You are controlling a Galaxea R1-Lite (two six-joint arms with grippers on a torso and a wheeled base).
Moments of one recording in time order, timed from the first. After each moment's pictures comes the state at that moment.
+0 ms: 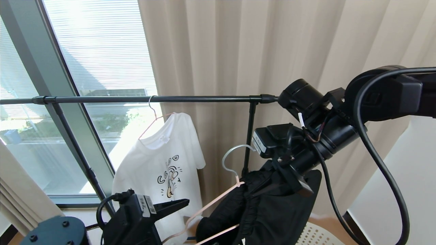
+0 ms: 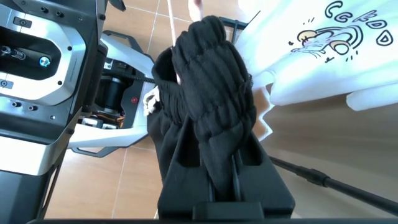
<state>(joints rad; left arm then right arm) -0.79 1.74 0.00 -1.57 -0.17 0.02 0.58 1.94 -1.66 0.90 0.63 -1.05</state>
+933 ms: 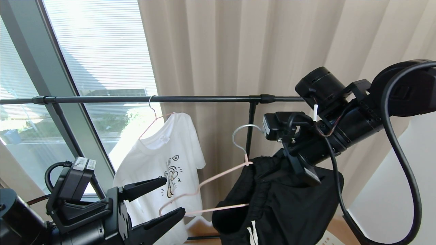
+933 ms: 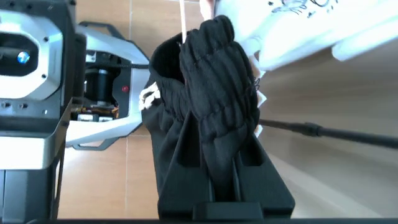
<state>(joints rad) -0.48 1.58 -0.02 -1.57 -0.52 -0.25 0.54 1.87 -1.61 0.80 0.50 -0.83</state>
